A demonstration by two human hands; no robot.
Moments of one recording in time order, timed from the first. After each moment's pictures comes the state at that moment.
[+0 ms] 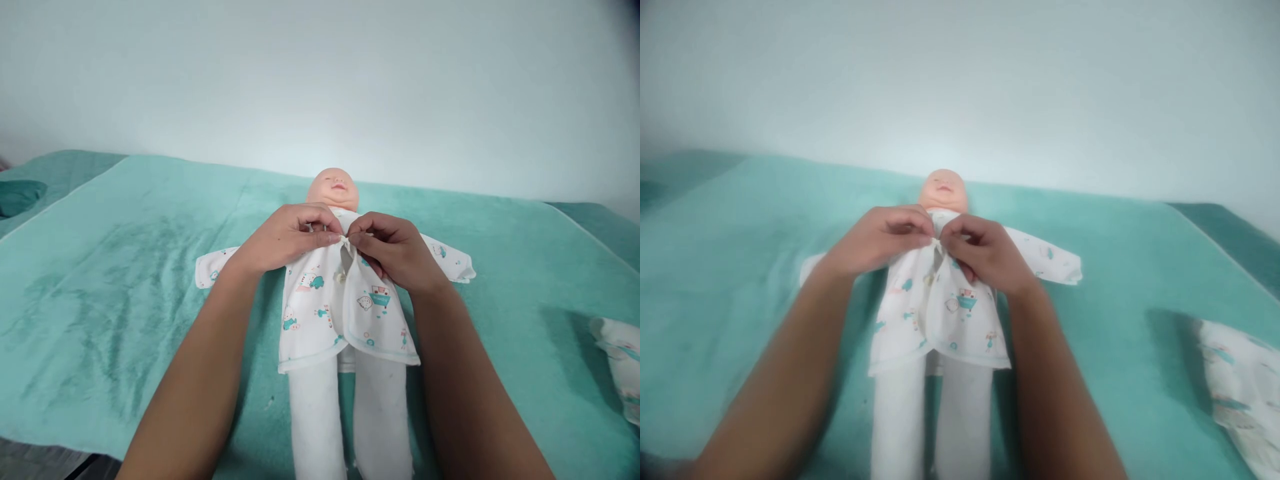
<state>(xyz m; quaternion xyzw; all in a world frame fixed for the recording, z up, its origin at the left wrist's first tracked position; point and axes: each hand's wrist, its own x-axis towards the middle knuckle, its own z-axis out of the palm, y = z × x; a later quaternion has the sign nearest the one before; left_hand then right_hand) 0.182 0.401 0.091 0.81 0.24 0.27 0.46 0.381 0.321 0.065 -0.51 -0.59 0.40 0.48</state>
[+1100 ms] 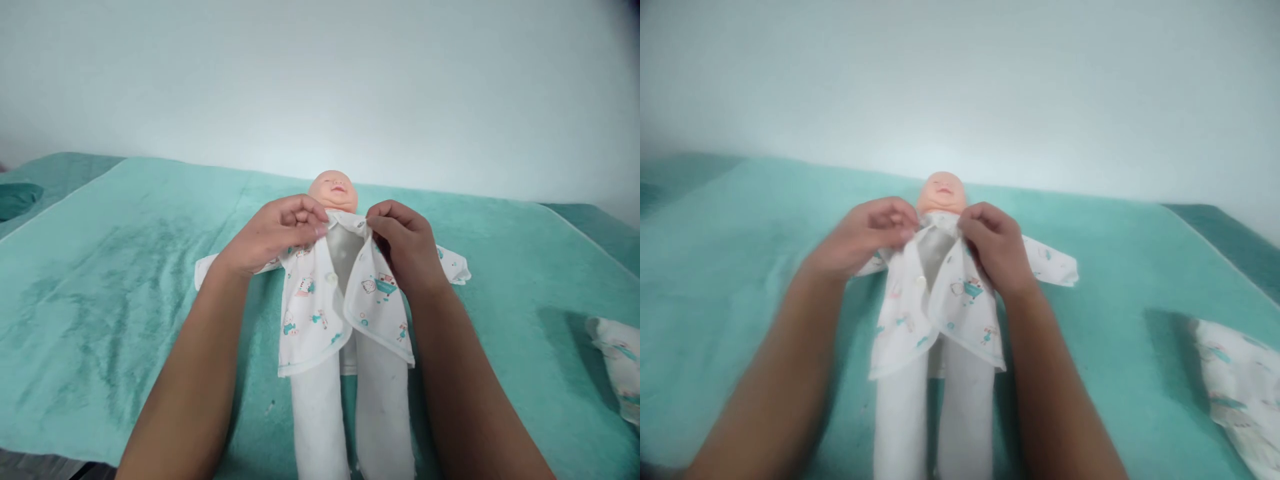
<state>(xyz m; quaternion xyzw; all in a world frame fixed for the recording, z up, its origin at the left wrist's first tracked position) 0.178 0.403 0.088 0.74 0.28 0.33 0.51 0.375 0.328 0.064 -0.57 -0.48 0.30 0.59</state>
